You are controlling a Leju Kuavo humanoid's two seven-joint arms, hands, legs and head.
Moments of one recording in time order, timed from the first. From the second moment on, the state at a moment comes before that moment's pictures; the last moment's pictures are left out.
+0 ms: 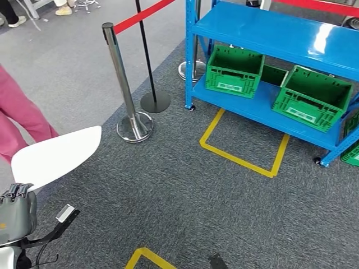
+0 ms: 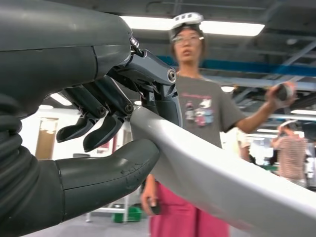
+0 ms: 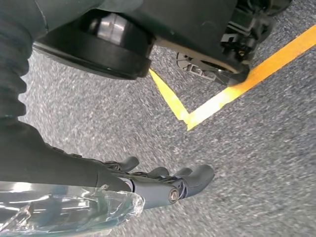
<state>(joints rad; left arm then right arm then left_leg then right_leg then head) 0.18 0.16 -0.03 -1.56 -1.57 0.70 0.15 -0.14 0.13 1.55 -0.14 -1.09 -0.58 -0.20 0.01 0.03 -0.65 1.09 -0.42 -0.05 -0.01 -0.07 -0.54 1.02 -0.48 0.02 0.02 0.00</state>
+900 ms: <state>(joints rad) 0.14 0.19 -0.01 -1.57 -1.57 0.70 0.14 -0.14 0.13 1.55 -0.14 -1.11 -0.58 -0.21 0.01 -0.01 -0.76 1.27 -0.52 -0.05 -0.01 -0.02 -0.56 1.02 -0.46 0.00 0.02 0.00</state>
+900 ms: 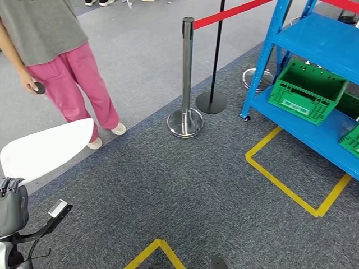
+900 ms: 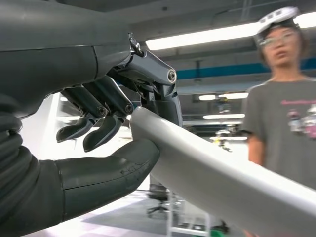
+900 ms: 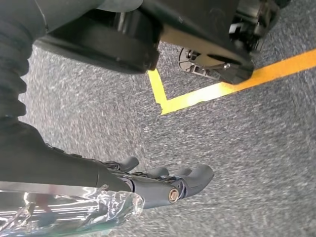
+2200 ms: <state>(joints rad) 0.08 0.26 -0.12 -1.53 -1.57 0.70 0.27 -0.12 0.12 1.55 -0.14 -1.15 -0.60 -0.22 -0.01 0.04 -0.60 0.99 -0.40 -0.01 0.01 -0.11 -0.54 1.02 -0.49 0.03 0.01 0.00</state>
